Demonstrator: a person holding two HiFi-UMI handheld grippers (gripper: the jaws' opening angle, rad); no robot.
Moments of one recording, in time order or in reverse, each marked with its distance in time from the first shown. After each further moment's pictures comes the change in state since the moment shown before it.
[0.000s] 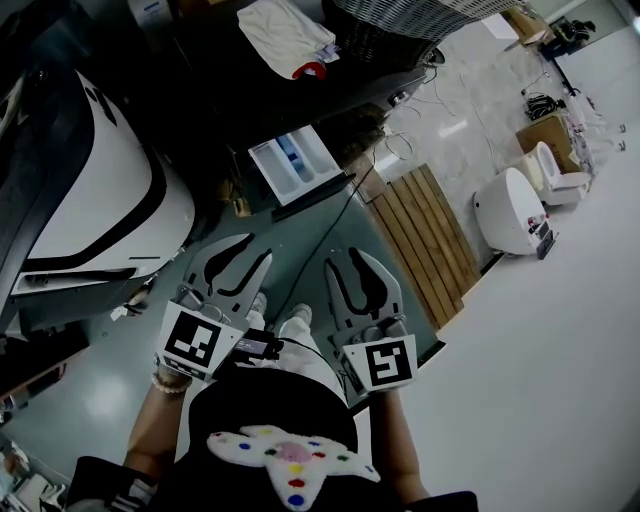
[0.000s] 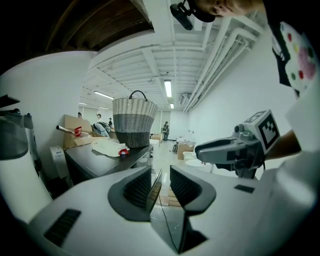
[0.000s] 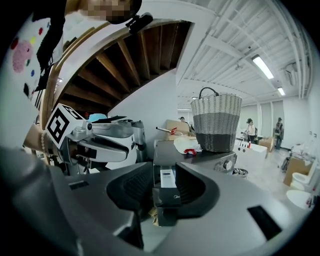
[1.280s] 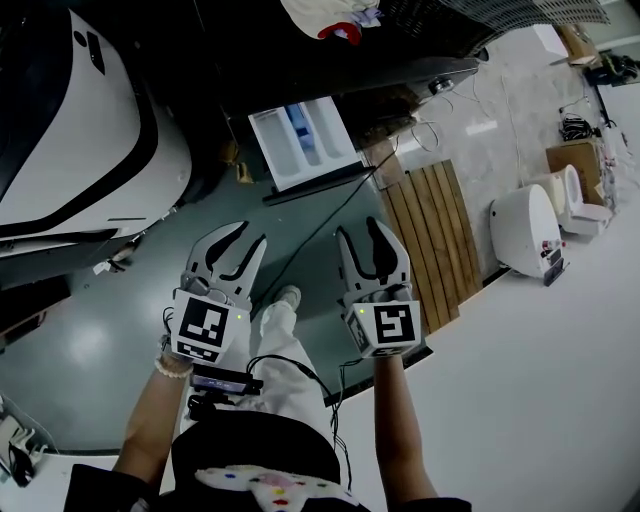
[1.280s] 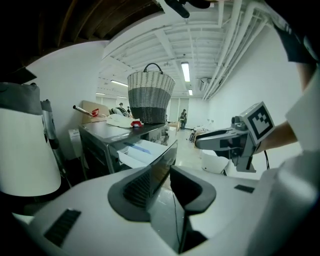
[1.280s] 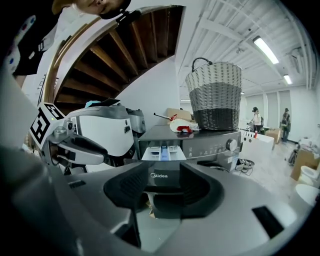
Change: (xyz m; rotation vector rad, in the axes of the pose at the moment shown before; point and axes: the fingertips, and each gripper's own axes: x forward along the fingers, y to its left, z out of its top) left arm 0.061 0.017 -0.115 -0.077 0.143 0.216; right arm 0.070 -0.087 -0.113 -0.007 0.087 0.060
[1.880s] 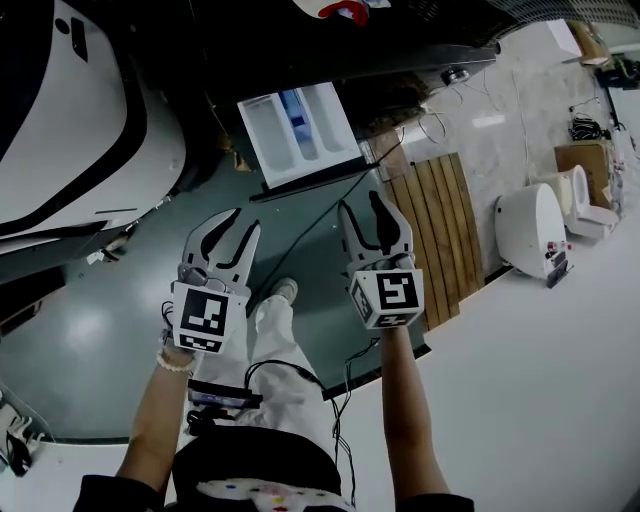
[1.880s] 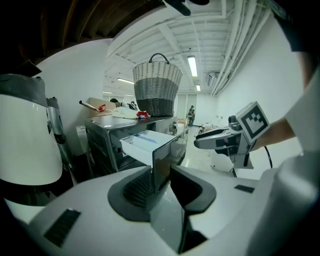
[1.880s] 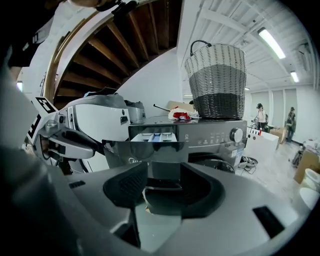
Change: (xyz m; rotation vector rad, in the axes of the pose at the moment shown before) left arm 0.039 0.014 -0.033 -0.020 0.031 0.101; right arm 0.054 -0.039 -0.052 -0.011 0.068 0.041
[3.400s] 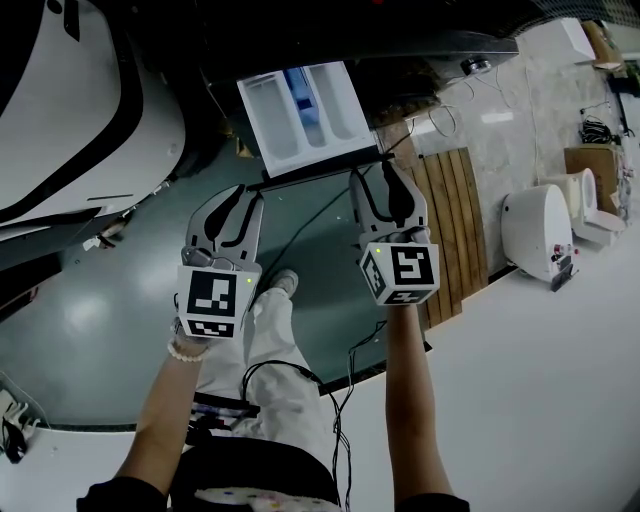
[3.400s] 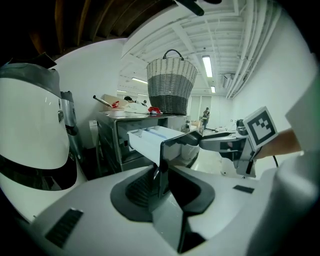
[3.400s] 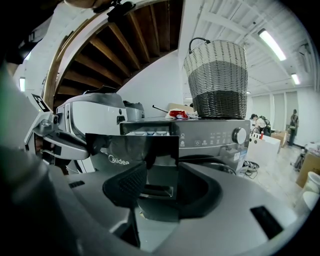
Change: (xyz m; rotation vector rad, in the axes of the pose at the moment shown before) left arm 0.029 0.013 -0.012 -0.106 -0.008 0.129; right arm 0.036 -0.025 -0.004 -0.025 -0.039 0.003
